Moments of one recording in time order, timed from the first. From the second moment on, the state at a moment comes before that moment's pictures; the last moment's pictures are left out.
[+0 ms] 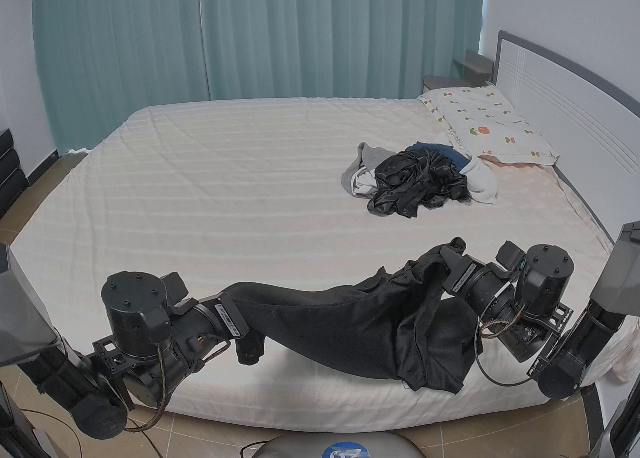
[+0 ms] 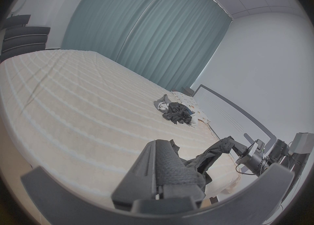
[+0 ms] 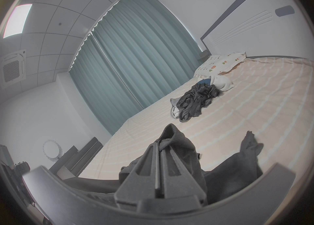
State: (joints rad) left arm -0.62 1.82 -0.30 -1.27 0.28 -0.63; right arm 0.55 1.98 -0.40 -1.53 -0.28 0.61
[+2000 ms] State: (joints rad) left arm -0.71 1.81 -0.31 -1.27 0.31 -0.56; right arm 0.57 1.94 -0.31 -1.53 -0.26 0.58
